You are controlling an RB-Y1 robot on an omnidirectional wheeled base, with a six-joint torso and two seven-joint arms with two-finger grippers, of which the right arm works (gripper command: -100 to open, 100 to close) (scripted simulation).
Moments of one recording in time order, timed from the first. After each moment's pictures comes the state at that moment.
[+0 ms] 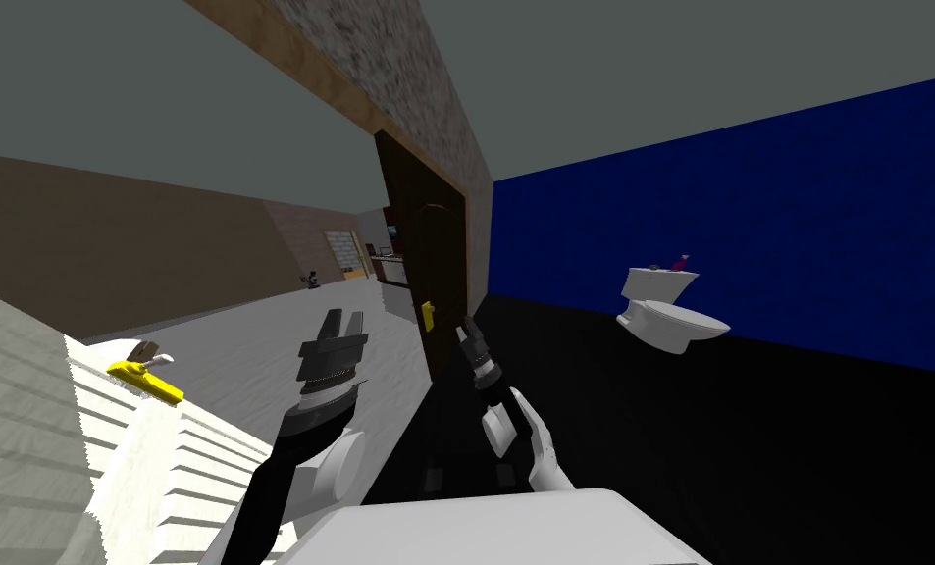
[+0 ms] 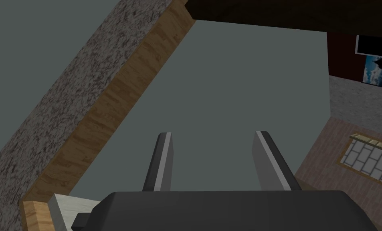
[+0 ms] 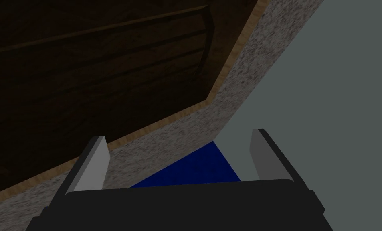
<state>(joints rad) 0.07 -0.10 0.55 -1.75 -0.05 -0.48 -0.09</state>
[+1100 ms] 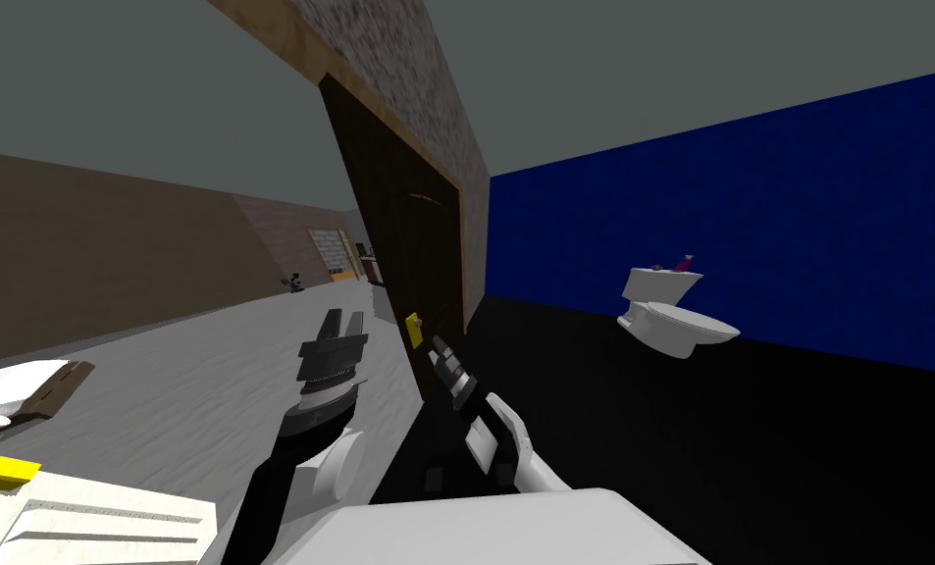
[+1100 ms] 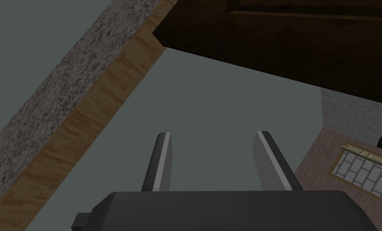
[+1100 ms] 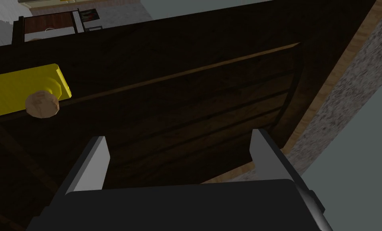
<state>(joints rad) -0.09 -0.12 0.78 -1.53 -0.07 -0.44 -0.16</state>
